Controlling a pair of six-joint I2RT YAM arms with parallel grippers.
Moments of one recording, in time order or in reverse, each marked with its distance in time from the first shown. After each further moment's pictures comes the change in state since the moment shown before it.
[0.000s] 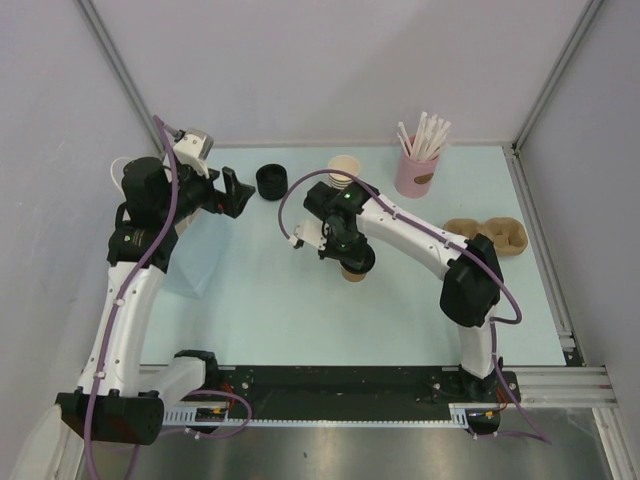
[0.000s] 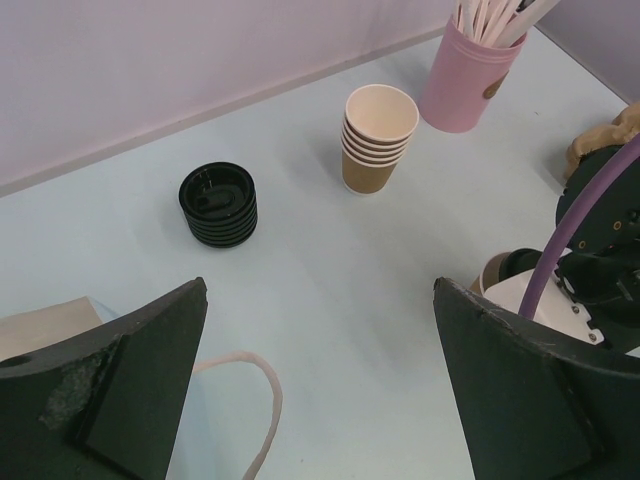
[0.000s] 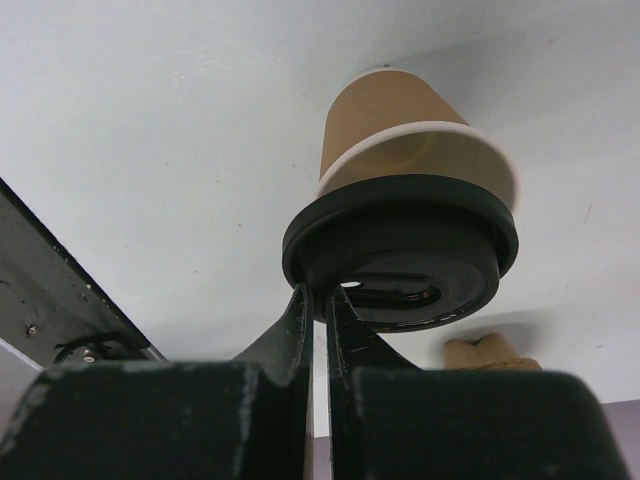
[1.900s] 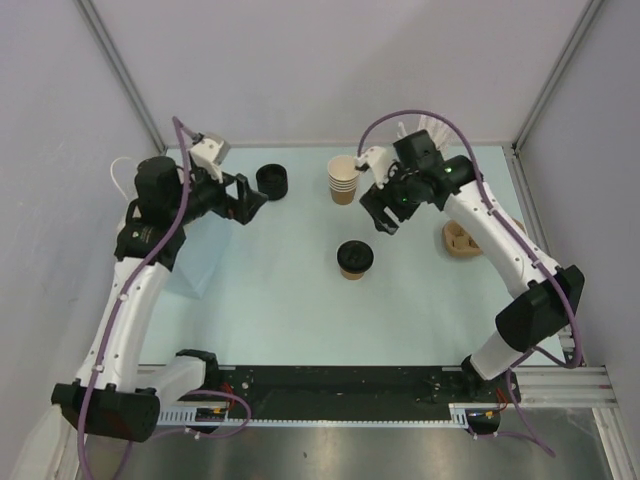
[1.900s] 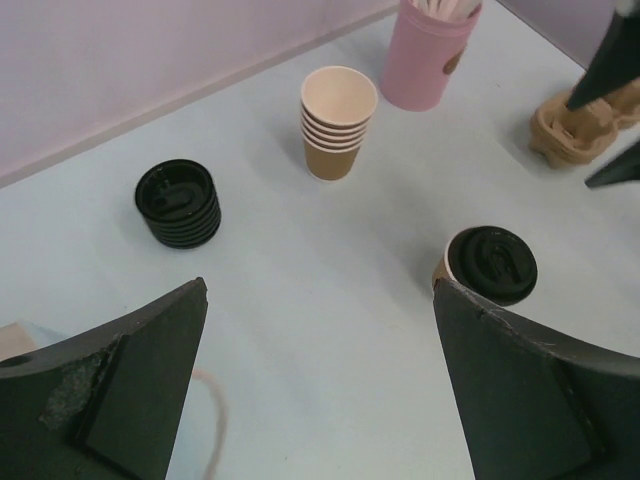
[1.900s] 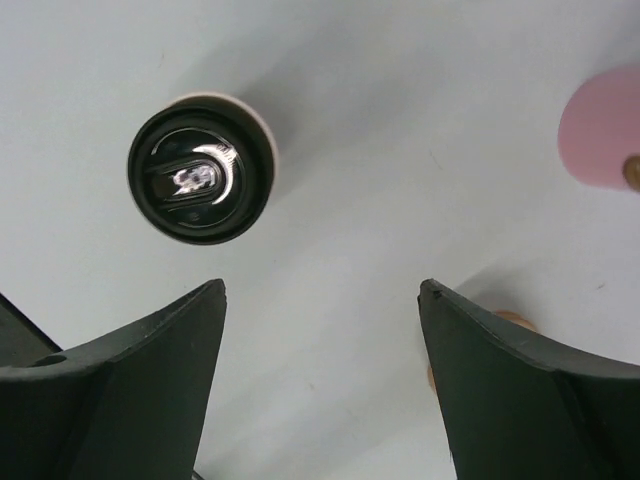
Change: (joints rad) left arm -0.029 0.009 -0.009 -0.011 0.057 0.013; right arm -0.306 -0.343 -0.135 0.270 -0.146 0.118
